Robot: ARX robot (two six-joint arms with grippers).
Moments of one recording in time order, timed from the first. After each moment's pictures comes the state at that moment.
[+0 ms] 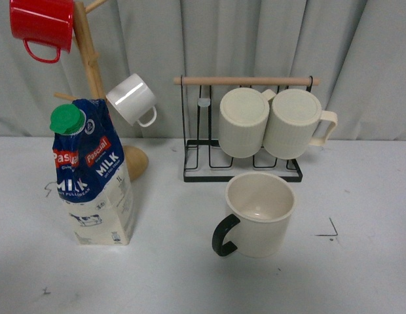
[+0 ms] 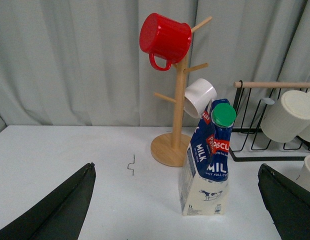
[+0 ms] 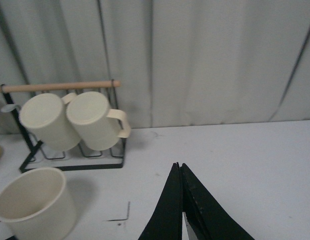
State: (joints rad) left arm 0.00 0.01 0.01 0.00 0.00 -0.01; right arm 0.00 0.88 0.04 0.82 0.01 0.01
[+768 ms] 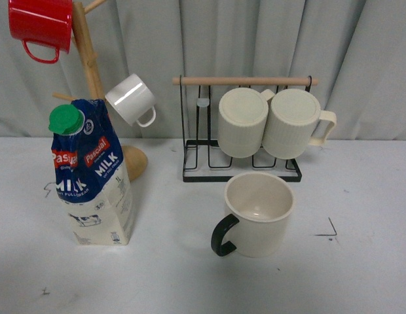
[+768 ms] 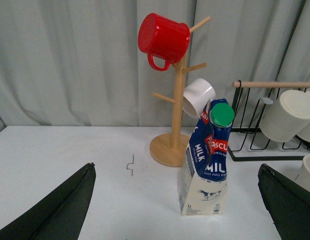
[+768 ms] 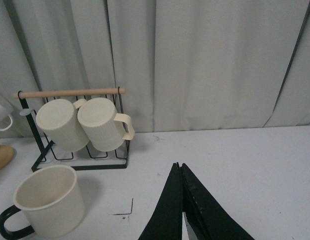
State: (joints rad) left arm 0.00 0.01 0.01 0.00 0.00 -0.01; right arm 0.00 0.38 0.01 0.38 0.00 0.01
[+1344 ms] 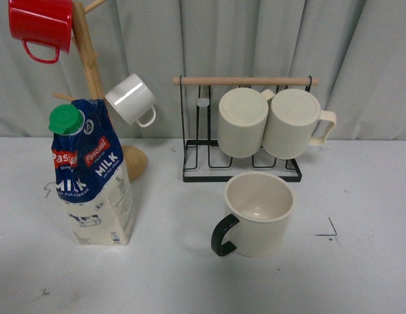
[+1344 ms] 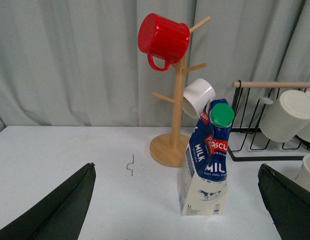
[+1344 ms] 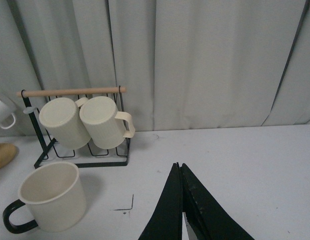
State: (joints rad) left arm 0.00 0.01 0.01 0.00 0.00 -0.01; right arm 0.00 0.21 0.01 0.21 0.00 0.01
